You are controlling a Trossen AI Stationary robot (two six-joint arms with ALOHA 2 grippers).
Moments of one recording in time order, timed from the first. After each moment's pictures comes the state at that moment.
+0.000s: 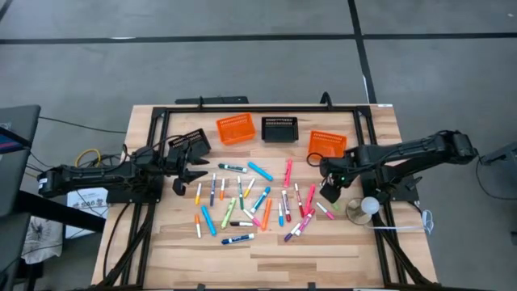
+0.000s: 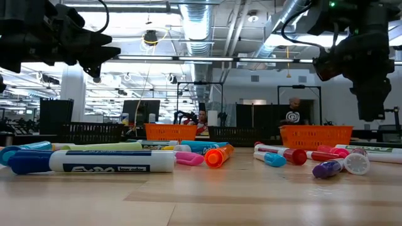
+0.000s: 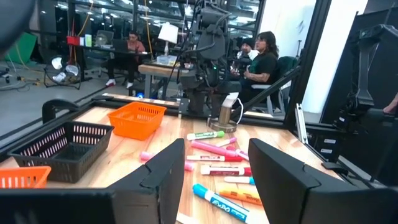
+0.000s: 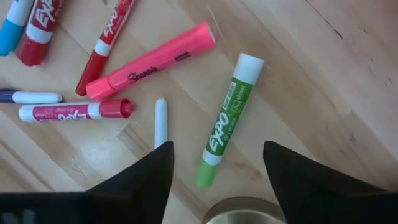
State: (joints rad) left arm 0.19 0.42 0.01 0.48 0.24 -0.11; right arm 0.04 1.14 0.69 -0.93 -0.15 0.76
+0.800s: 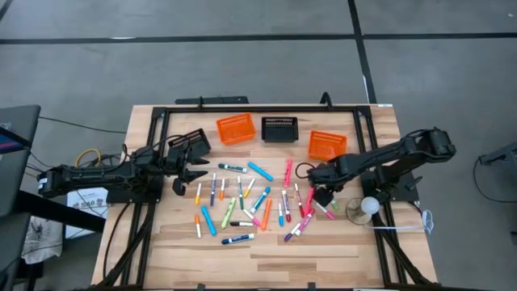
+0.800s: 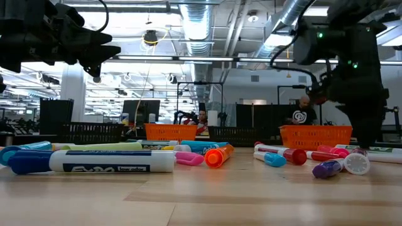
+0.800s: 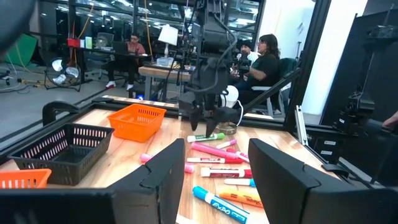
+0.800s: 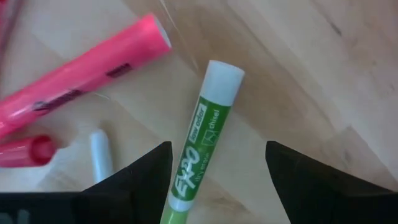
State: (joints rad) left arm 0.19 0.41 0.01 0.49 0.24 -0.11; right arm 0.08 1.42 0.68 -0.86 -0.05 0.82
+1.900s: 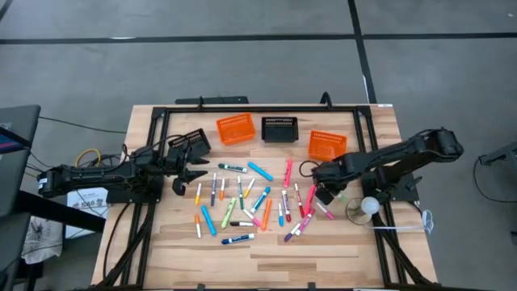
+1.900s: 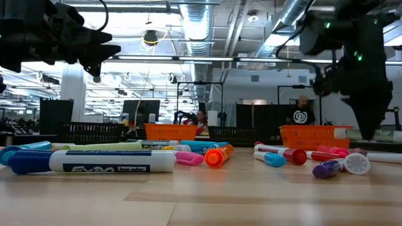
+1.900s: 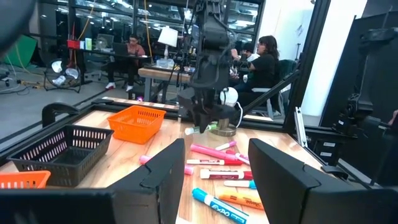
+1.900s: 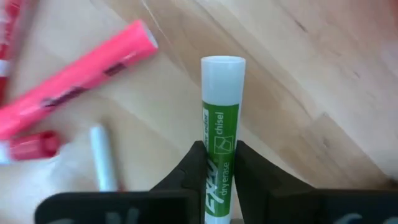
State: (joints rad) left arm 0.19 0.41 0.01 0.50 0.24 -0.11; right arm 0.09 1.30 0.68 -0.92 -0.02 0.87
